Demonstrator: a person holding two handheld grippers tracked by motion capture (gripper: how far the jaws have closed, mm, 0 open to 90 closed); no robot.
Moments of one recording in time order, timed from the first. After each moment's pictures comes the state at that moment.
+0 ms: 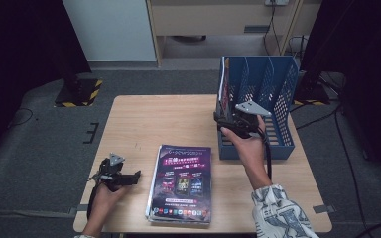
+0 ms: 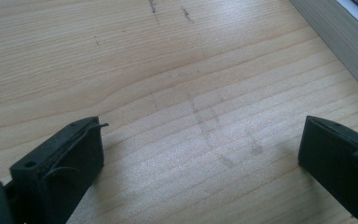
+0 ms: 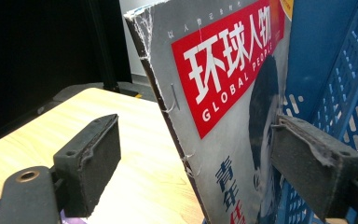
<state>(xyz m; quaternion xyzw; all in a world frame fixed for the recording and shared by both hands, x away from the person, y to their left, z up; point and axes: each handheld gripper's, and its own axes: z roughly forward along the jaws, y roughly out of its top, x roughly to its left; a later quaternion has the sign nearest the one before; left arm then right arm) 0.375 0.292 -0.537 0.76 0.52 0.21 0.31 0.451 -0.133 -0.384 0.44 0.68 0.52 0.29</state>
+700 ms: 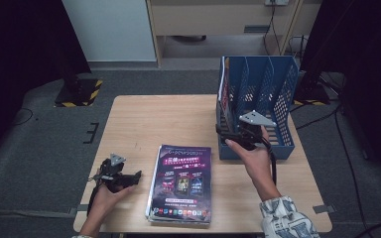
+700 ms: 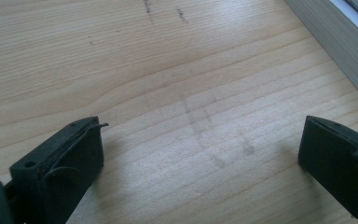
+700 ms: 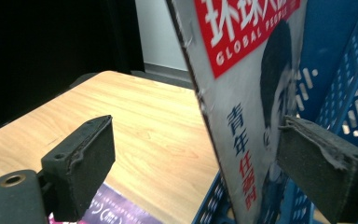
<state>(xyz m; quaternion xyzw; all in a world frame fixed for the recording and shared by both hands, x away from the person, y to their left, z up) 0.373 0.288 -0.537 0.77 0.52 0.21 0.31 0.426 -0.145 -0.400 0.42 0.69 0.52 0.26</state>
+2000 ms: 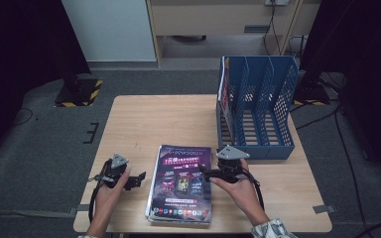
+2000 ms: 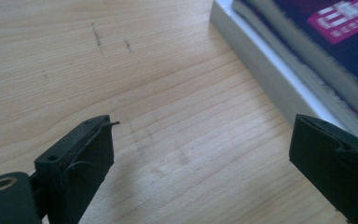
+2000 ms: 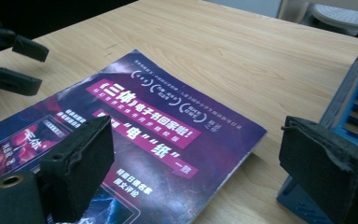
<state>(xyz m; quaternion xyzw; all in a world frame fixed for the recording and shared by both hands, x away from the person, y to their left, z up) 0.361 0.276 -0.519 0.78 0.48 0.19 0.36 0.375 -0.101 -0.481 0.36 0.78 0.48 0.19</state>
